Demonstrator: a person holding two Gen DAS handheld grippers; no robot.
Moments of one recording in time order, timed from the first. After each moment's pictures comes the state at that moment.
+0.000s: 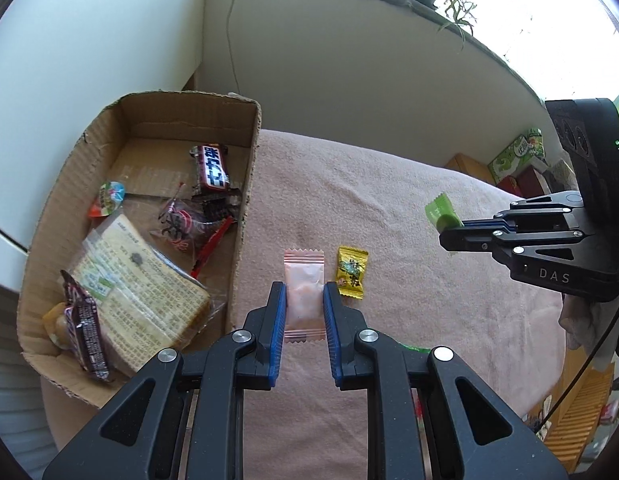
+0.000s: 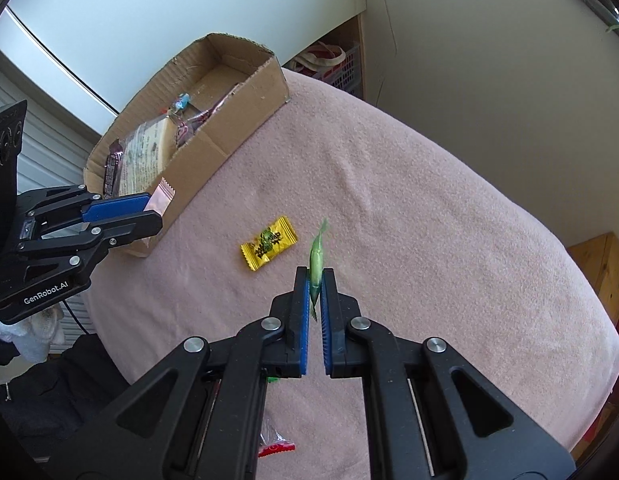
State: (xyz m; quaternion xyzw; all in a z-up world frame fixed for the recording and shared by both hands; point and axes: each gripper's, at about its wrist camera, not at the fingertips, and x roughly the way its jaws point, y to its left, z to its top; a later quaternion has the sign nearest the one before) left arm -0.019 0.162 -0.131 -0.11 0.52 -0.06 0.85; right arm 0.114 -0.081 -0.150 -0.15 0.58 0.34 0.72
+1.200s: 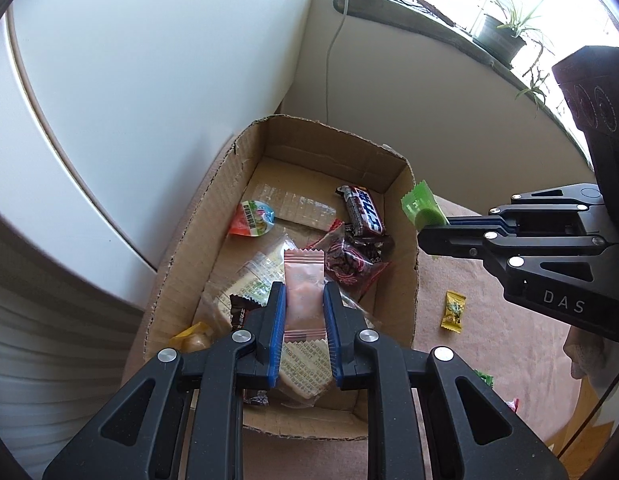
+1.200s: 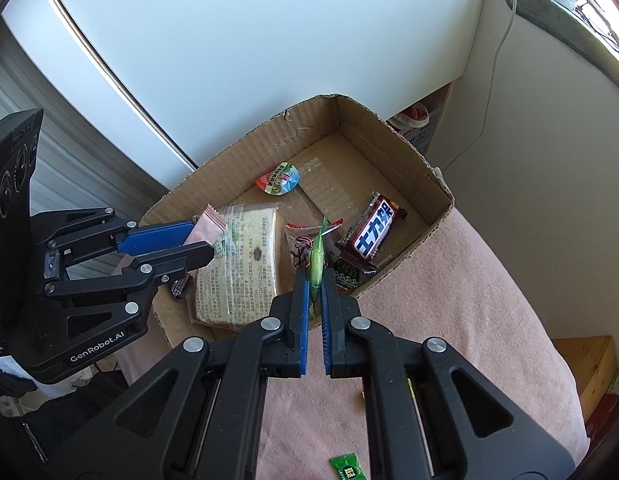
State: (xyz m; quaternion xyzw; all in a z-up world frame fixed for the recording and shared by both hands) left arm -0.021 0.260 -0.131 -0.14 0.49 0.04 0.86; right arm 0.107 0.098 -0.120 -0.20 0.54 0.42 0.71
